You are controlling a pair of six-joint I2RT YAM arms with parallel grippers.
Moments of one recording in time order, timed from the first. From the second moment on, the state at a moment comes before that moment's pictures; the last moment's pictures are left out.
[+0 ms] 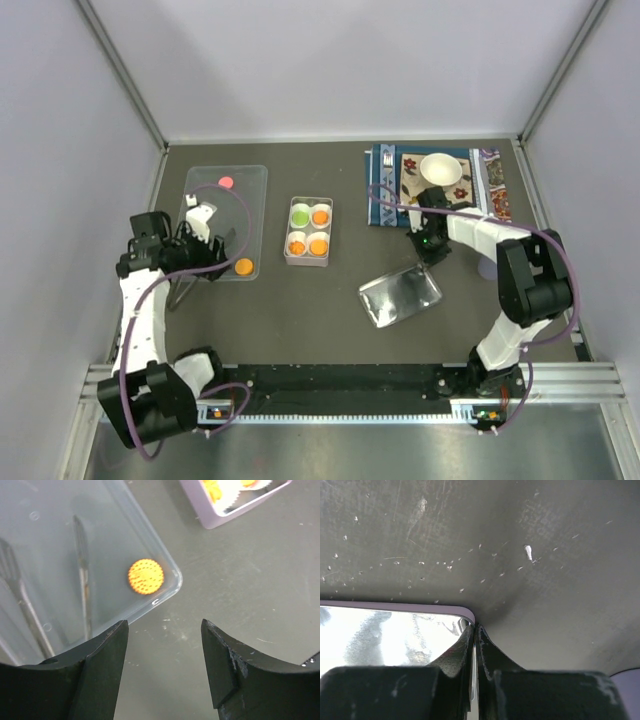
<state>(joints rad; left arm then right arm) 0.30 1.04 0.86 -0.77 0.66 0.58 0.30 1.70 1.04 -0.65 -0.05 -0.14</state>
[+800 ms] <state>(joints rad) -0.26 1.23 1.11 -0.74 0.80 0.45 0.30 1.44 1.33 -0.71 -0.28 -0.16</state>
